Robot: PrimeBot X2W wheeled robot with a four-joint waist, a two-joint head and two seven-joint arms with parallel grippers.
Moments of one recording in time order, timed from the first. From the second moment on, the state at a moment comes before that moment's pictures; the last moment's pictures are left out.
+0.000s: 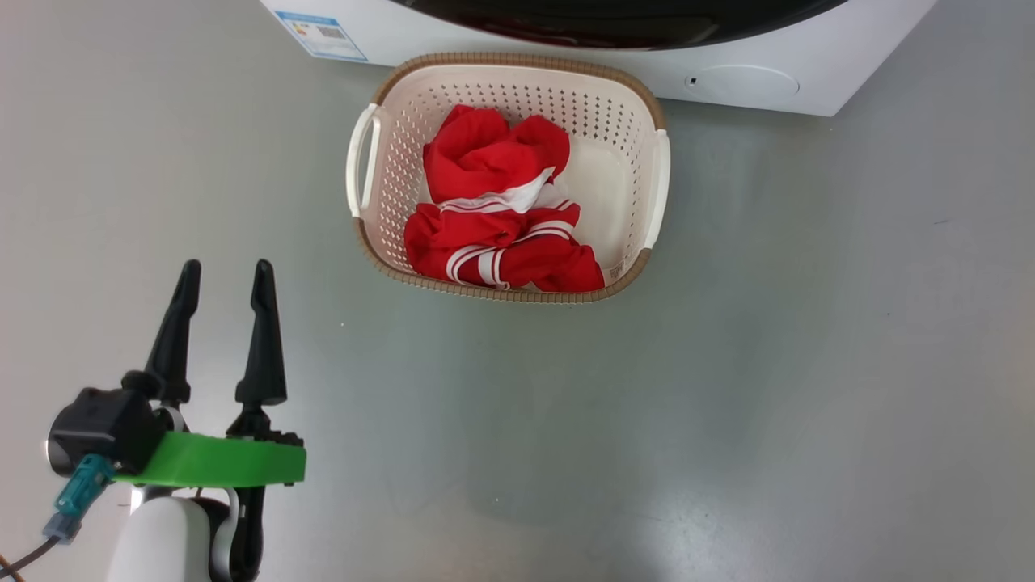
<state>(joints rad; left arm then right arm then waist) -0.29 0.03 -0.04 0.12 -0.24 -0.13 -0.25 -1.29 -0.48 0.21 0.76 1.57 0.13 0.44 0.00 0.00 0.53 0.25</state>
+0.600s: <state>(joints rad) -0.28 0.03 -0.03 0.13 -0.24 -0.13 -0.25 -1.28 -0.48 0.22 0.78 1.58 0.13 0.53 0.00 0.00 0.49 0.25</state>
